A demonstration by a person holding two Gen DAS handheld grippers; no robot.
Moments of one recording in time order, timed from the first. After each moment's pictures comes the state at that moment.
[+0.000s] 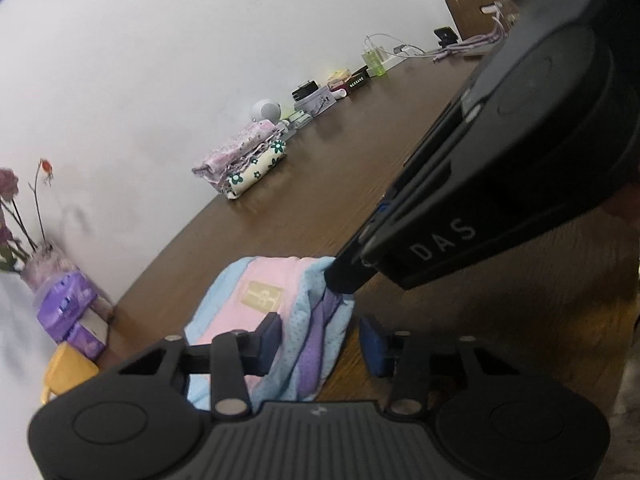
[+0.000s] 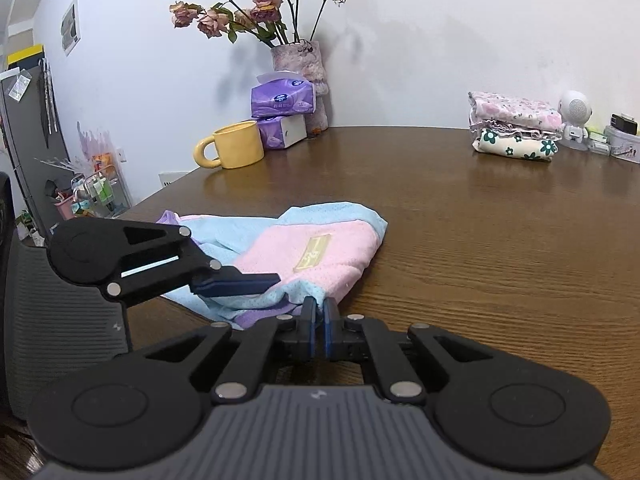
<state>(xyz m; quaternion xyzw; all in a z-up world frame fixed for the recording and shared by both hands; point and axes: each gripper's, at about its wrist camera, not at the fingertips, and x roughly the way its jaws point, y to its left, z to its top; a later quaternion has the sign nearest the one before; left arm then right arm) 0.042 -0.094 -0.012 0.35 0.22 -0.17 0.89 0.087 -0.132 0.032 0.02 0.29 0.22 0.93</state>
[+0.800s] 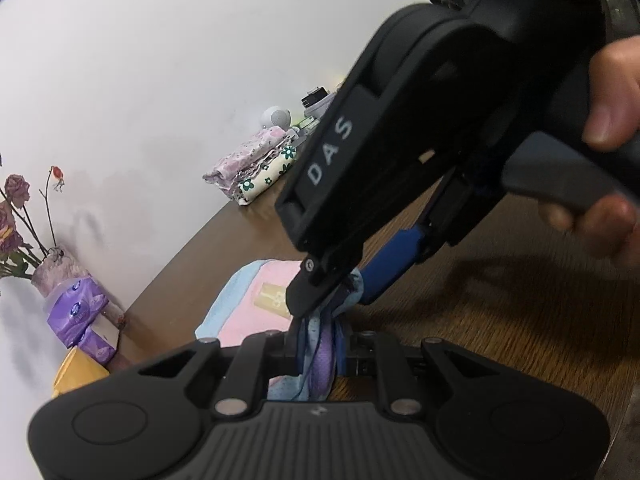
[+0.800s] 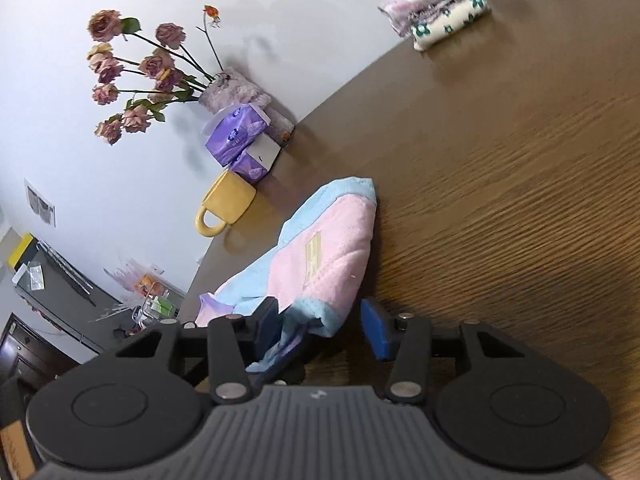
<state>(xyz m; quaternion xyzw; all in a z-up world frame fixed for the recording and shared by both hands) 0.039 -0.094 -0.015 0.35 0.20 -0.16 0.90 0.119 -0.168 -0.002 0.33 0.35 0.20 0.85</state>
